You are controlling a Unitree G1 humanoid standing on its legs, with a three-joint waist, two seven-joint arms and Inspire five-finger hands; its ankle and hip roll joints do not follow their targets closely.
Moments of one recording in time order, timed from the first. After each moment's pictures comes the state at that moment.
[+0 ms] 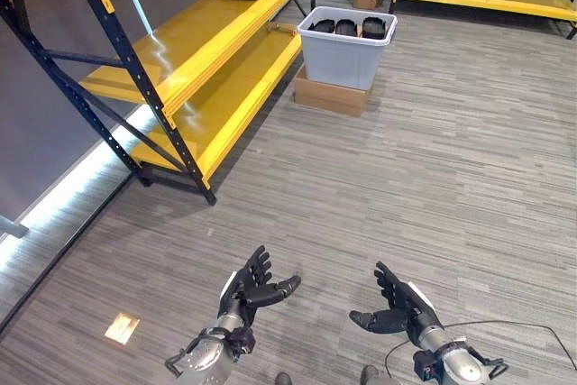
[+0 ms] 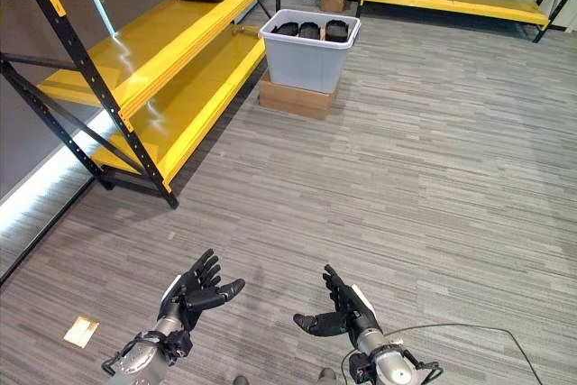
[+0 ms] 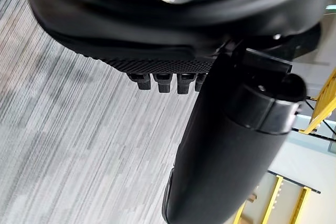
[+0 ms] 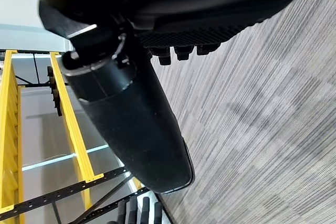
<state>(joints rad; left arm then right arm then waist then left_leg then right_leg) 0.17 0.34 -0.27 0.24 -0.61 -0.09 -0.01 0.24 -0.40 0.26 0.17 0.32 -0.05 0.08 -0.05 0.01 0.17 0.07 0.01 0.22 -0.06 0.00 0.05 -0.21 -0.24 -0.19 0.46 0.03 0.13</state>
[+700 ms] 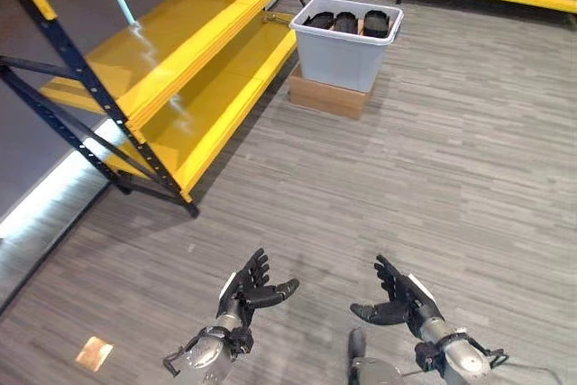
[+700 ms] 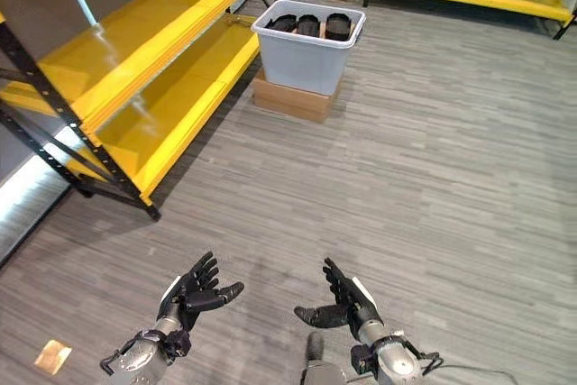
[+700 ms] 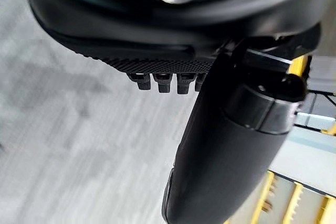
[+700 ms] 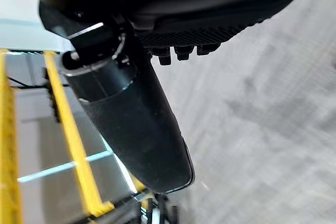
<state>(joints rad) 0.15 0.30 -0.27 0.30 -0.59 -0.09 -0.01 0.21 -0.44 0.25 0.17 0.37 -0.06 0.08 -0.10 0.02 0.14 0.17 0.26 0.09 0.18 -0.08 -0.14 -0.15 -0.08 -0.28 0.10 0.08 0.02</state>
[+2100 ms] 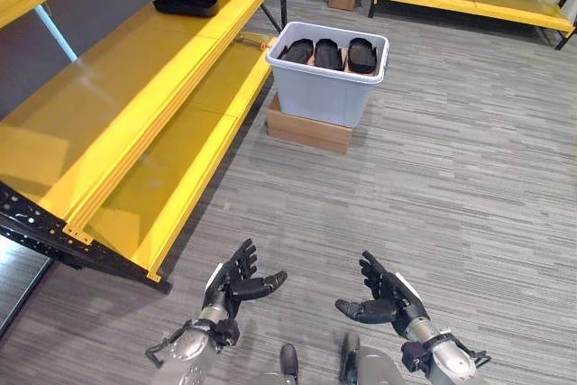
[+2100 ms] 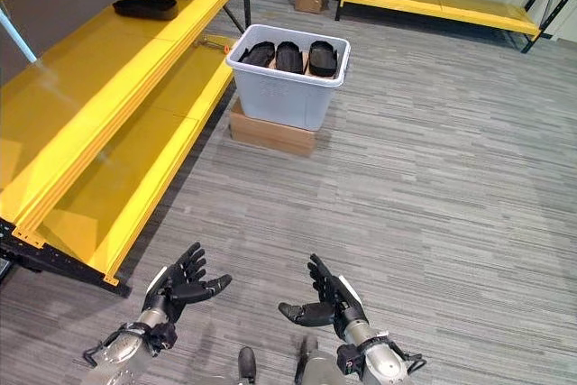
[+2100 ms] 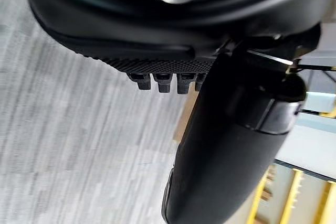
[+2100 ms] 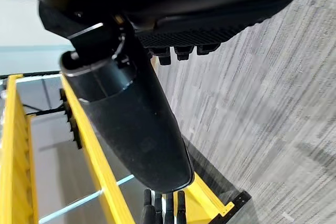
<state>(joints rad) 0.15 0.40 -0.26 0.27 -0.62 -0.09 -0.01 0.25 -0.37 0.28 0.15 0.38 -0.06 0.10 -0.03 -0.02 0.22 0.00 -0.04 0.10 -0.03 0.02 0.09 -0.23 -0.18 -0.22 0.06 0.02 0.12</state>
